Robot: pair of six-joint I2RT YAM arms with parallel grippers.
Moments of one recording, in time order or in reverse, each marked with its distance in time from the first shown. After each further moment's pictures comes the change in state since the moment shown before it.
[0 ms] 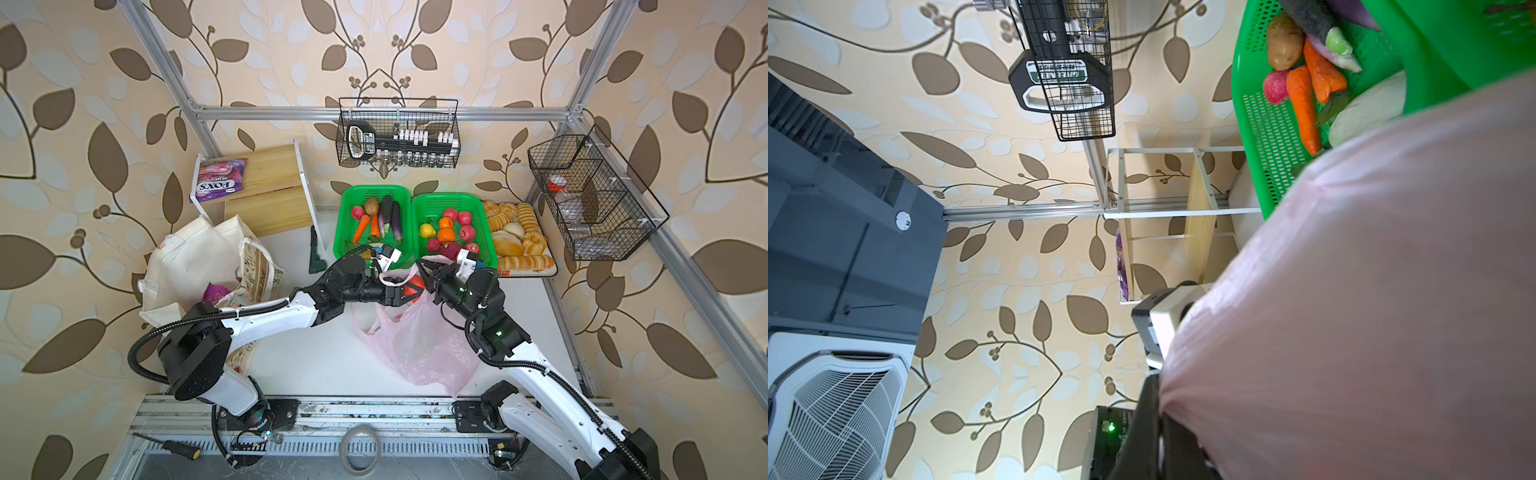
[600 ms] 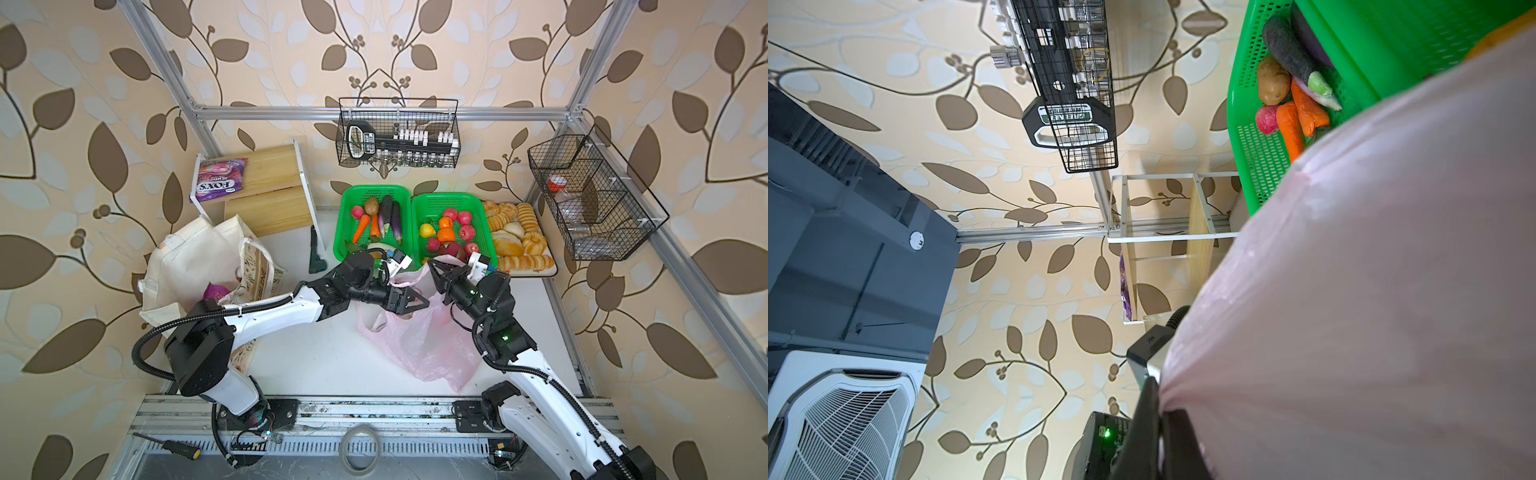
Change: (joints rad) left arm -0.013 0.028 0.093 -0.198 0.128 0.124; right arm -0.118 -0.061 -0.071 0.015 -0.055 0.009
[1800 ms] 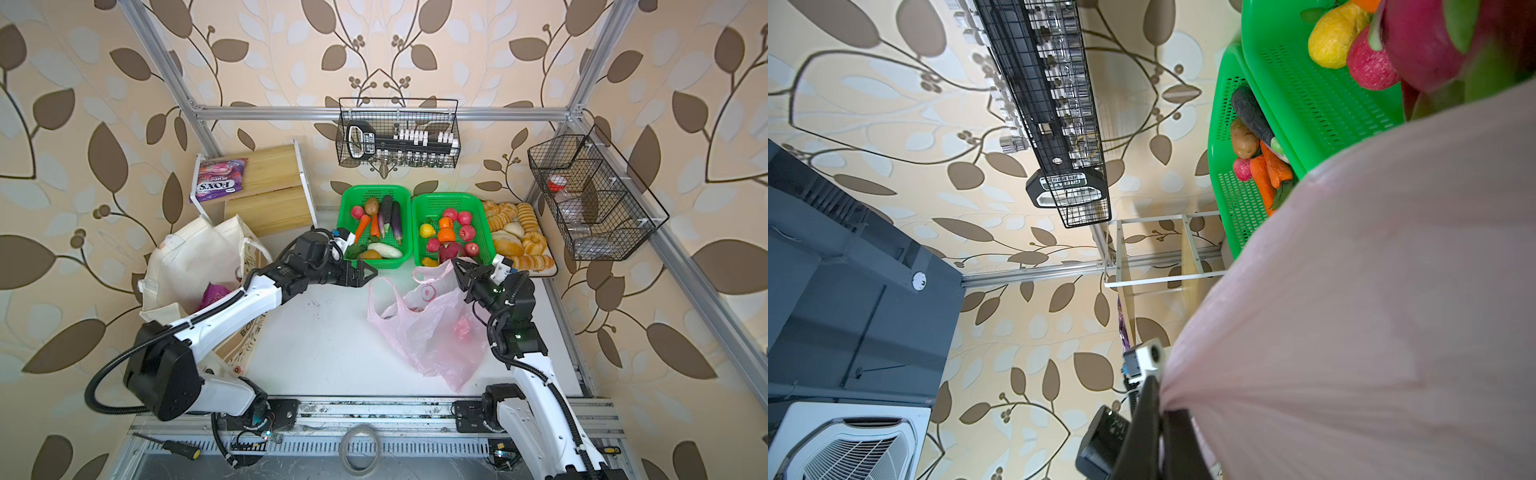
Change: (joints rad) left arm 0.309 -0.161 -0.009 -0.420 -0.211 0.211; right arm -0.319 -0.023 -0.039 -0.015 -0.241 0.003
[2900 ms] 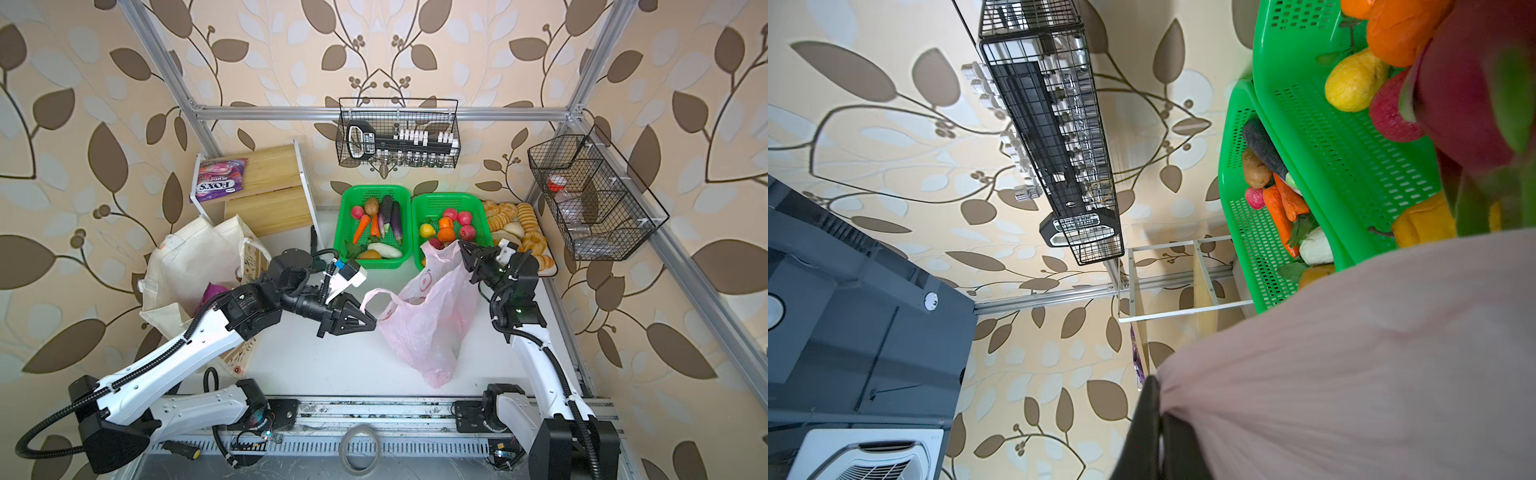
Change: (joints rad) left arm -0.251 -0.346 0.033 -0.181 0.470 0.259; right arm -0.105 0.234 0.118 0.117 -0.081 0.027
